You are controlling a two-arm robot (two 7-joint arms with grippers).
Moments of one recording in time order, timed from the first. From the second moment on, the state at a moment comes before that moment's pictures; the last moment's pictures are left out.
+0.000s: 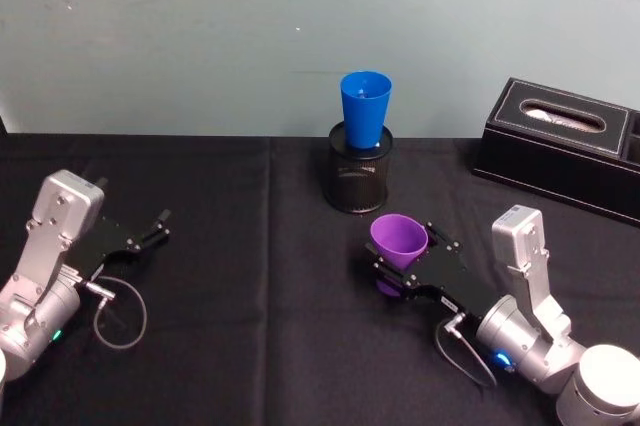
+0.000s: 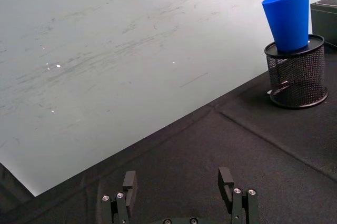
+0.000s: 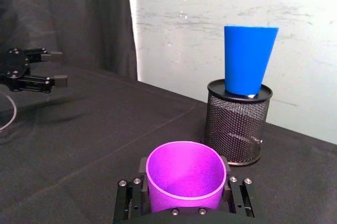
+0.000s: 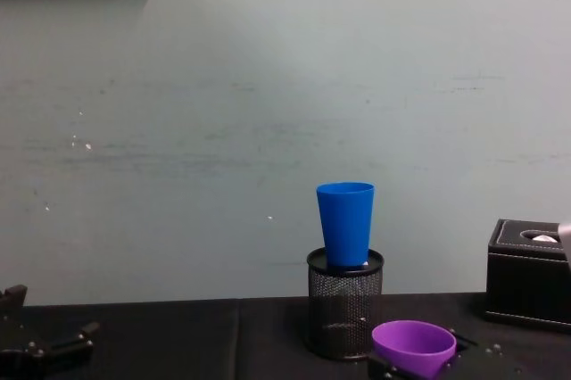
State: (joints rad) left arm -0.20 0.60 0.45 -1.41 -0.25 -0.12 0.03; right arm 0.32 0.25 -0.35 -1.05 0.27 -0.35 0.53
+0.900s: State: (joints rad) left arm -0.20 0.60 0.45 -1.41 -0.25 -0.12 0.03; right arm 0.28 0.28 -0.32 -1.18 0.27 -0.36 0.49
